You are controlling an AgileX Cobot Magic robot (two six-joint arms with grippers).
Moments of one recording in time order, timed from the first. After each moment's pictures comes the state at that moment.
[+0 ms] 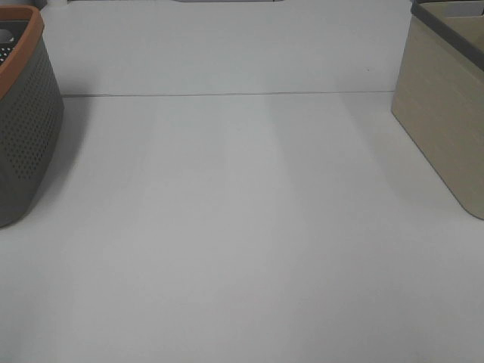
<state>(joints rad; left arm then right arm) 0.12 0.00 -0.51 -0.08 1.05 0.02 0.10 0.00 -0.51 0.08 1.06 -0.12</state>
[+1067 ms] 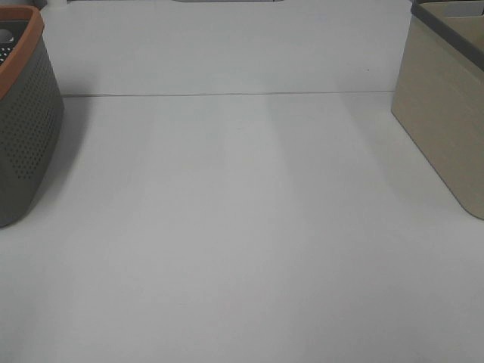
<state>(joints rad) 0.12 0.00 -0.51 -0.08 1.05 0.02 0.10 0.00 -0.51 0.08 1.06 -0.12</state>
